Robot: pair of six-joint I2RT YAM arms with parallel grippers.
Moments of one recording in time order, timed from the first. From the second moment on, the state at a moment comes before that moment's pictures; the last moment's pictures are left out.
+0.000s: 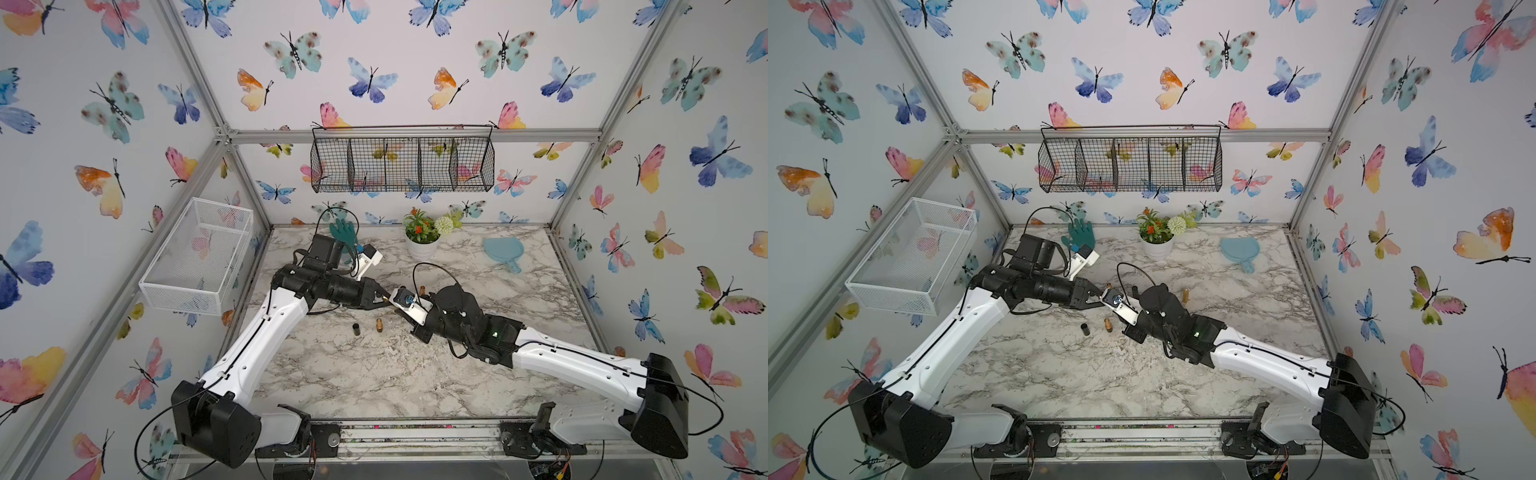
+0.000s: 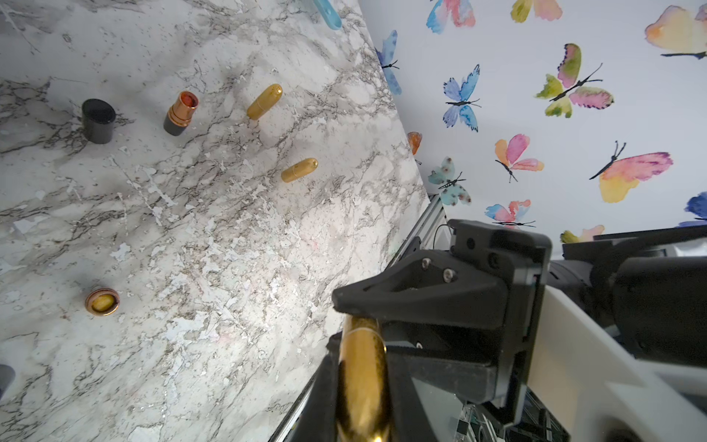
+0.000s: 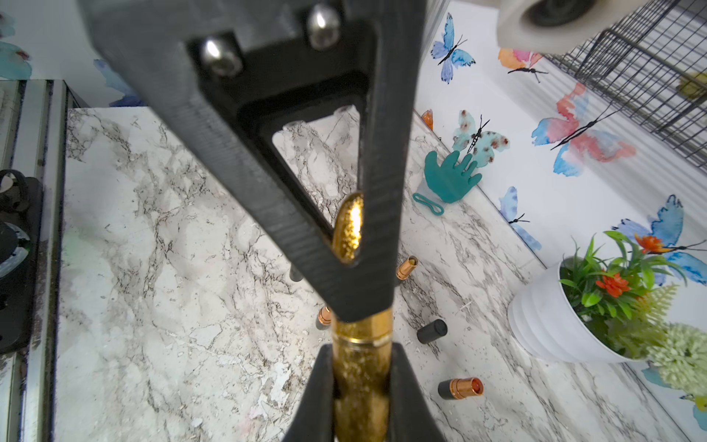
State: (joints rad) left arm -0.36 1.32 1.30 -0.91 0.87 -0.24; right arm 1.05 1.31 0.99 -0.11 0.09 -0.30
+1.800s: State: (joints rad) left arm -0.80 1.88 1.22 -0.60 -0.07 -0.36; right arm 1.03 1.04 0.90 -0.29 0.37 -0.21
